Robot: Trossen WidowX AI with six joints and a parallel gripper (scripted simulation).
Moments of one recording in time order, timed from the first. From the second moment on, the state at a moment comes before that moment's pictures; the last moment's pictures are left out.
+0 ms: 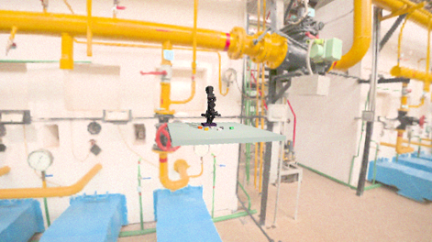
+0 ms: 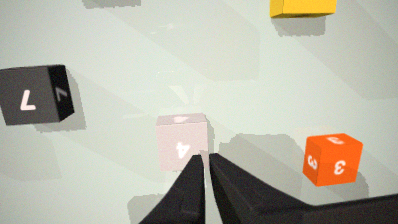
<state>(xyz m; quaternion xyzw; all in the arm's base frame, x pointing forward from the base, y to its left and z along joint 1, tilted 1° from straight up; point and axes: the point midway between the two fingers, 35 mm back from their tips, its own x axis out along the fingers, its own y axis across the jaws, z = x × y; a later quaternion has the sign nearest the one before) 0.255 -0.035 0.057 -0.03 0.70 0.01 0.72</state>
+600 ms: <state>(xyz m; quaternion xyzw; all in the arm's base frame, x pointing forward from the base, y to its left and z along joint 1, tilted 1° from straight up) 0.255 -0.035 0.030 -0.03 0.70 0.01 0.72</state>
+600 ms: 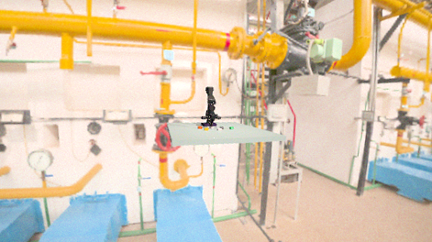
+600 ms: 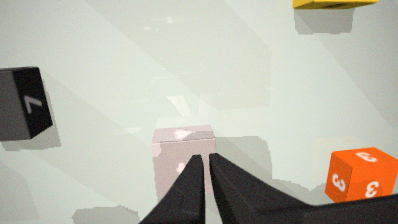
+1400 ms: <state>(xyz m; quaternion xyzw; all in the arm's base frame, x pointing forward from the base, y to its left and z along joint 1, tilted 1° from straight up) 0.255 -0.034 0.124 -0.03 0.70 0.01 0.71</state>
